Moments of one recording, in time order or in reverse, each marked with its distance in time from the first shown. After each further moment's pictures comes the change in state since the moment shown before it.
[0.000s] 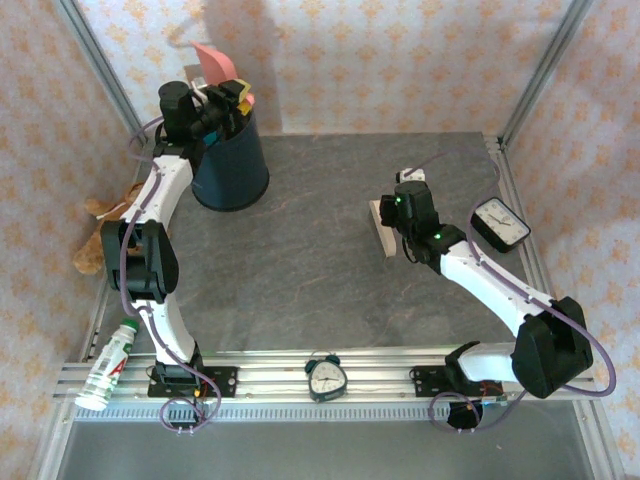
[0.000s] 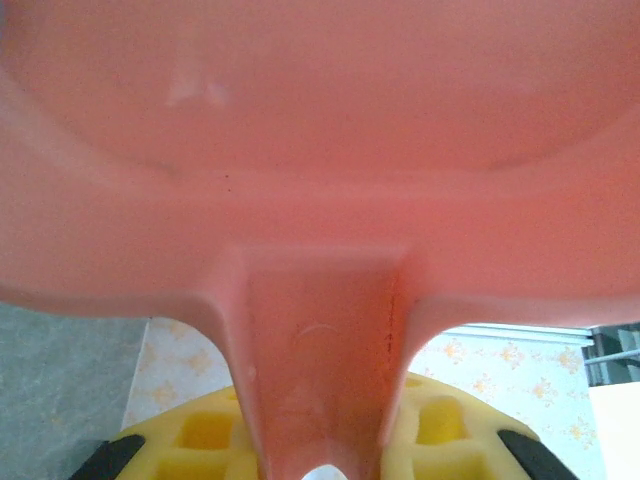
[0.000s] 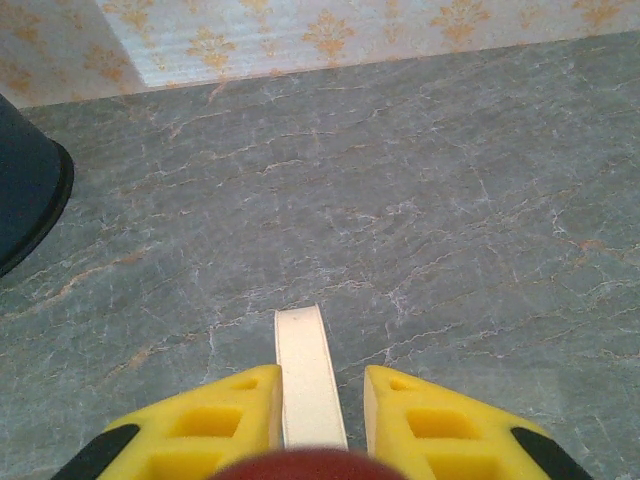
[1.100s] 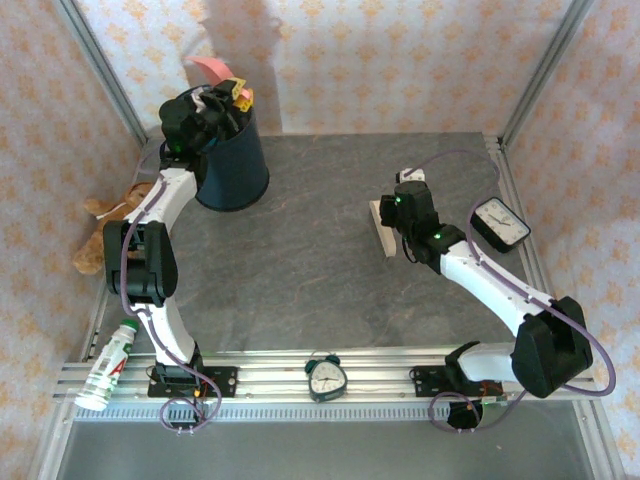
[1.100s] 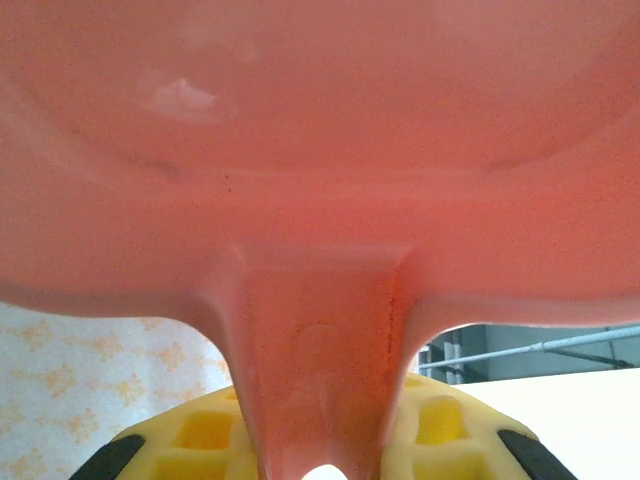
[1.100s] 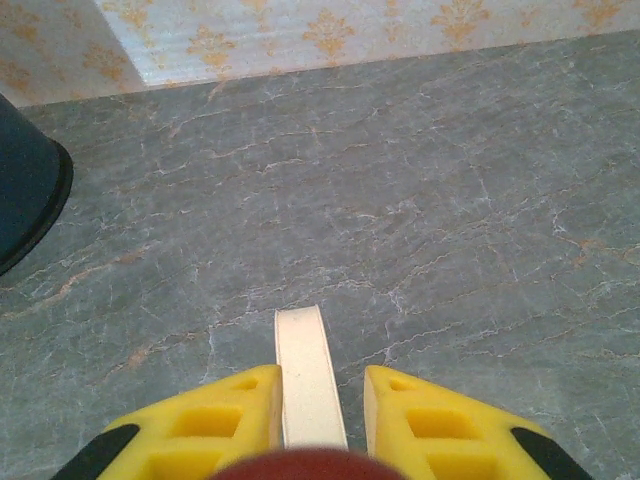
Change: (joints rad) left arm -0.013 -0.031 -0.168 0.371 -0.051 -0.391; right arm 0.000 0.002 0.000 0.000 0.000 0.000
